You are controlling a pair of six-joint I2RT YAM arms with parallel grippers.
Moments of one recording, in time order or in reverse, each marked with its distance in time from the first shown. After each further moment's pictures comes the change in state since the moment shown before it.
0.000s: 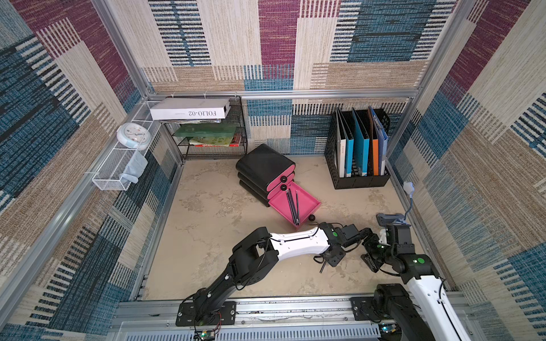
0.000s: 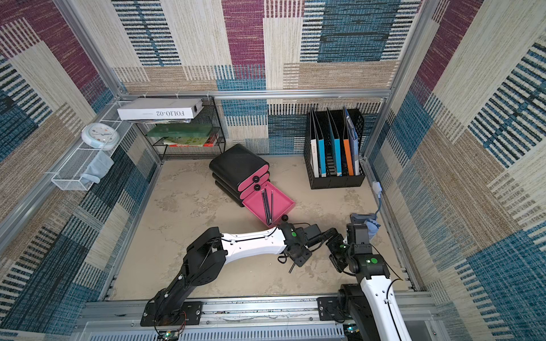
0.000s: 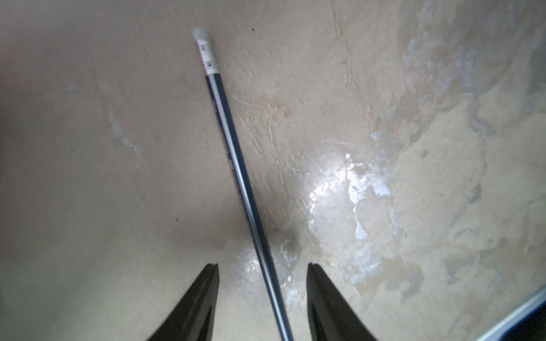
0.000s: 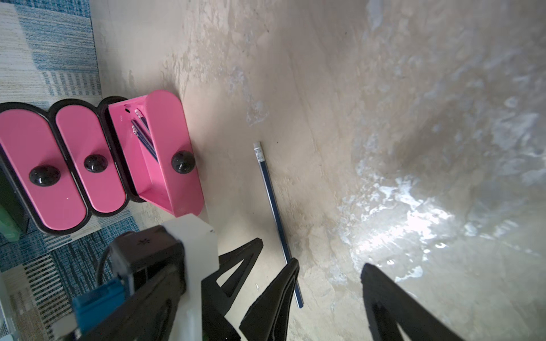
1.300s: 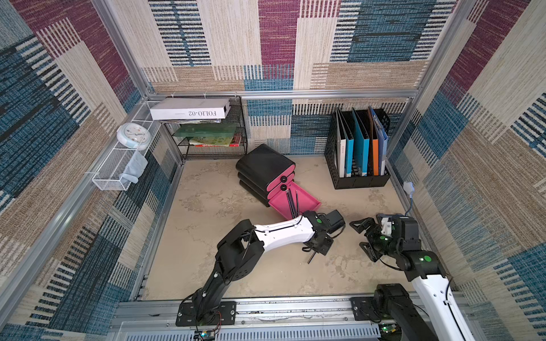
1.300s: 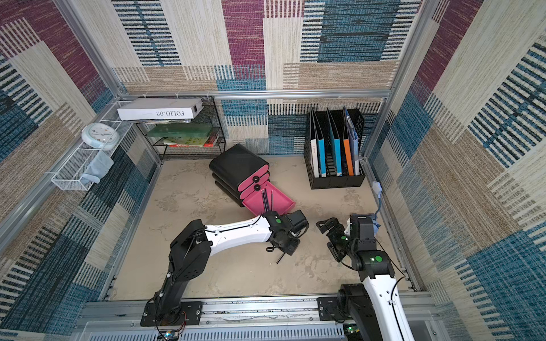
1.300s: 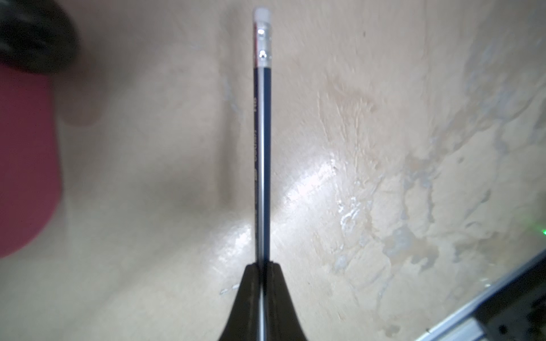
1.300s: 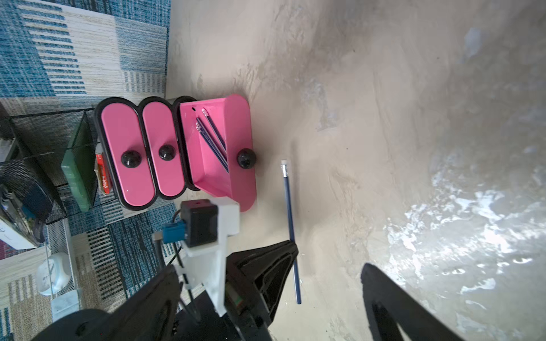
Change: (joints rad) left arm 0.134 -0.168 -0.137 0.011 0.076 -0.122; right arm 0.001 0.030 0.119 0.068 -0.064 0.027
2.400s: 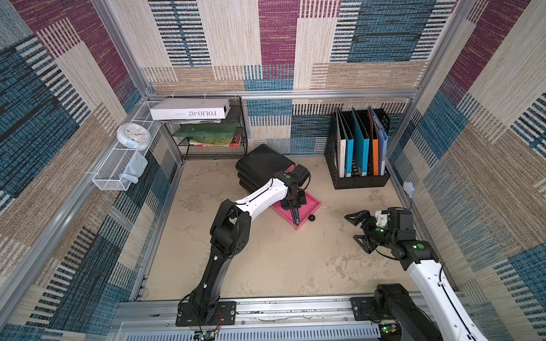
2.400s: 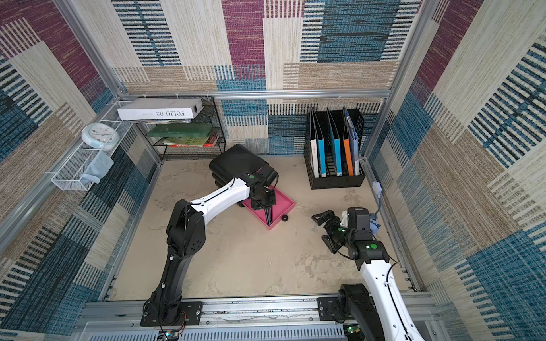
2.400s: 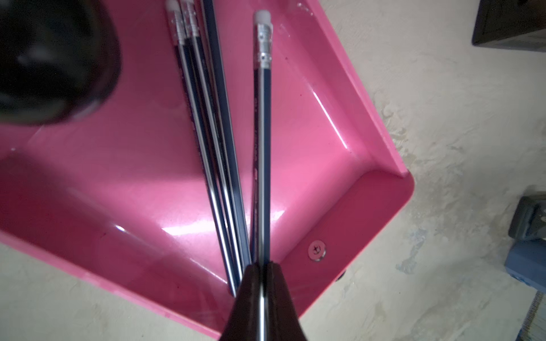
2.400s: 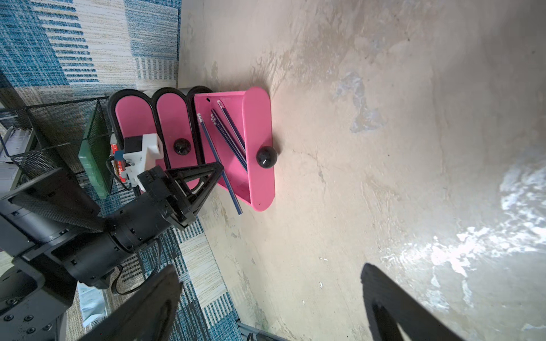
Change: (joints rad) left arm 0.386 0.149 0.300 -0.098 0.070 -0.294; right arm 0.000 0.134 0.006 0.143 -0.084 0.011
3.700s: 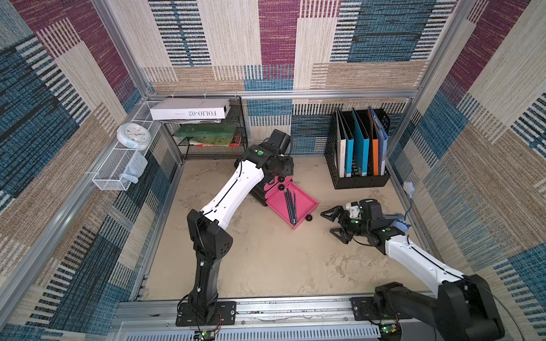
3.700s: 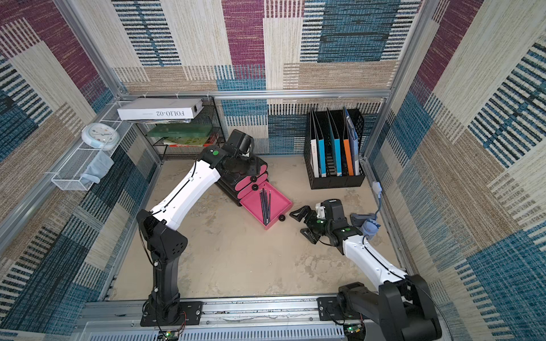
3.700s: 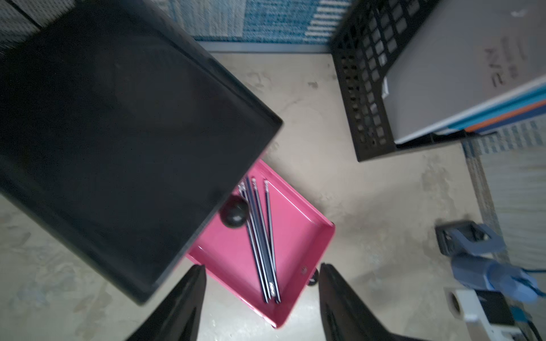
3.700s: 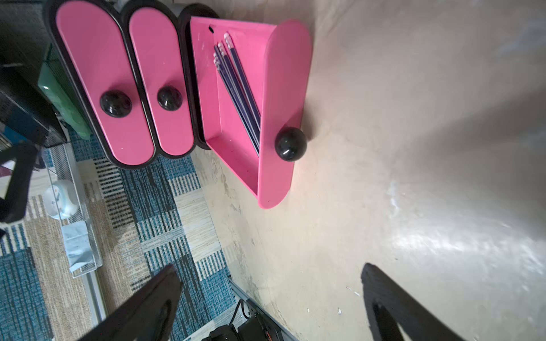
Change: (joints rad) left arm 0.145 -0.160 0.321 -0.142 -0.174 0.326; right arm 0.228 0.443 -0.037 0.525 -0.074 0.012
